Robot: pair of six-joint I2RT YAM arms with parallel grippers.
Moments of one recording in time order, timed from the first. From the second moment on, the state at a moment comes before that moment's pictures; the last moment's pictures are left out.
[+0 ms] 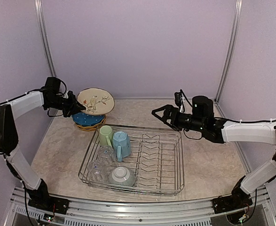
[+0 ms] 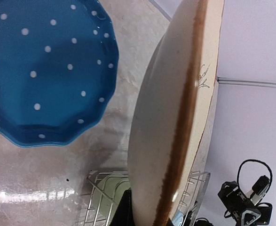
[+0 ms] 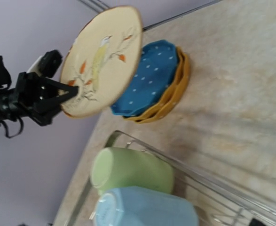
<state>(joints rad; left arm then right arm) -0.07 1.66 1.32 -0.51 0.66 -0.67 0.69 1.45 0.84 0.39 -0.29 0.83</state>
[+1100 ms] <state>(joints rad) 0.07 1.94 1.50 -0.69 0.56 -0.65 0.80 1.52 1.19 -0.40 0.25 0.54</state>
